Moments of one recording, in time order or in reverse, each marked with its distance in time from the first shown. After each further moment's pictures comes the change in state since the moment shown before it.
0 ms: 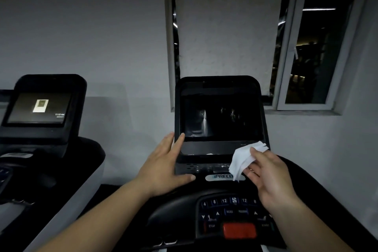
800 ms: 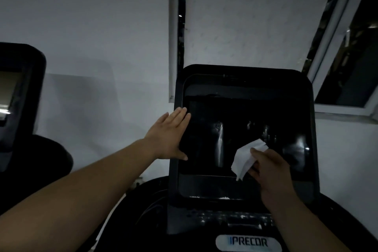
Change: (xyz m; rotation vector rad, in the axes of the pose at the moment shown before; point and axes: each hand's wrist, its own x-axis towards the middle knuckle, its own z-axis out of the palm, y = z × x) left_hand 0.346 -0.189 0.075 0.450 -0.166 0.083; right_hand 0.323 0.086 0.110 -0.242 0.076 0.032
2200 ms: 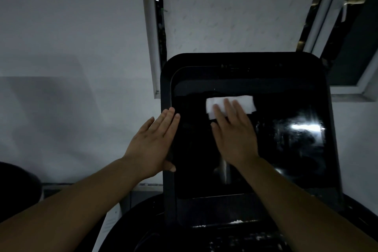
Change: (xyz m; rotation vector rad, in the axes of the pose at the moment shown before) left_hand 0.049 -0.039 0.050 0.022 0.076 0.052; right_hand 0.177 0.057 0.094 -1.523 0.022 -1.025
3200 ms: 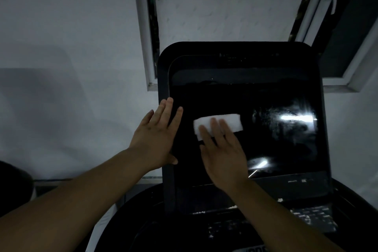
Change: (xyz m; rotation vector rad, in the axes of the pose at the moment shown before) left_hand 0.001 0.013 -0.003 -0.010 -0.060 -0.012; right_hand -0.073 -0.047 0.002 0.008 -0.197 -0.050
